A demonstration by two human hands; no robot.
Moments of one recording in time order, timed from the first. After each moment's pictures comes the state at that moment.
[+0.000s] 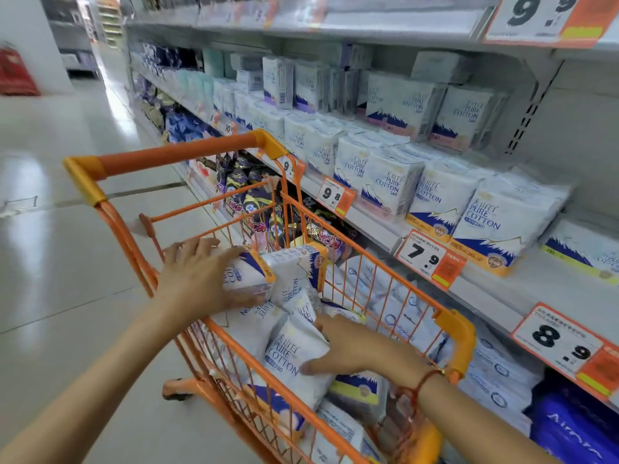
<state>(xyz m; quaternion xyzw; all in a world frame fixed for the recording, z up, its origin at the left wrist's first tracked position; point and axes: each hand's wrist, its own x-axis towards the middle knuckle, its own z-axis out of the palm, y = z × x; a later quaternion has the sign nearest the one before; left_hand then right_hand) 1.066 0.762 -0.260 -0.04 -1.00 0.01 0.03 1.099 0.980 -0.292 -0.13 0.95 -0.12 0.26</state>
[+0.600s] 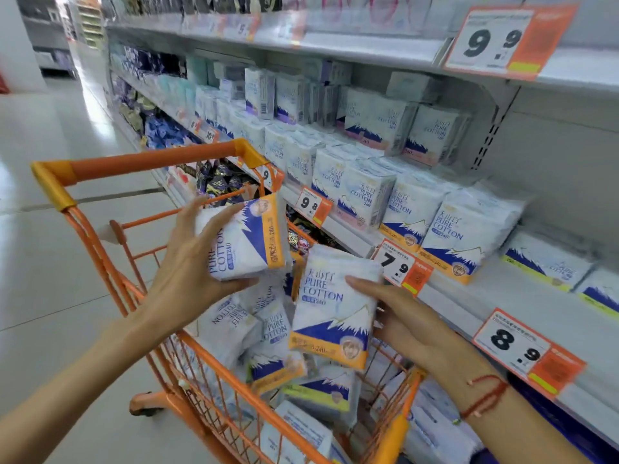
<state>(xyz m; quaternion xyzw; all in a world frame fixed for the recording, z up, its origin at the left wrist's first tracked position) 1.062 0.779 -0.259 -0.20 -0.89 -0.31 0.27 1.118 1.050 -0.237 0.11 0.63 -0.76 0.12</state>
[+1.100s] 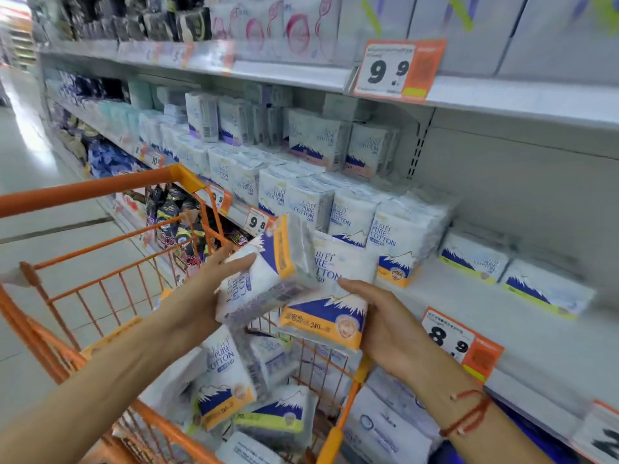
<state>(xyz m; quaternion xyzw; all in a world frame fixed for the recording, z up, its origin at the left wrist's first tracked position) 1.064 0.873 -0.231 -0.06 -0.55 -0.80 -0.23 1.140 1.090 -0.220 0.11 0.50 -0.86 0.06</state>
